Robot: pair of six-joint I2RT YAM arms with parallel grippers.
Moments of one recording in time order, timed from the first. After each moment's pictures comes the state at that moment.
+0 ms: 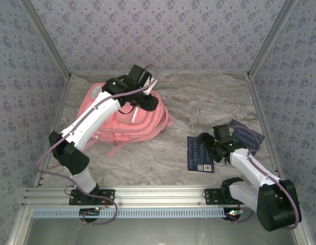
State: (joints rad) left arm -0.69 1.68 1.79 -1.06 0.06 -0.17; right arm 0.26 1.02 0.46 -0.49 -0.11 0.96
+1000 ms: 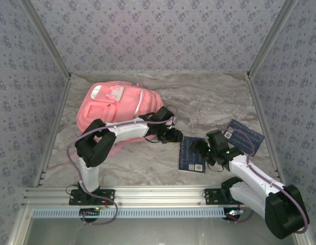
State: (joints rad) left arm -0.87 1.94 1.28 -0.35 0.44 -0.75; right arm 0.41 0.93 0.38 -0.42 -0.17 0.96
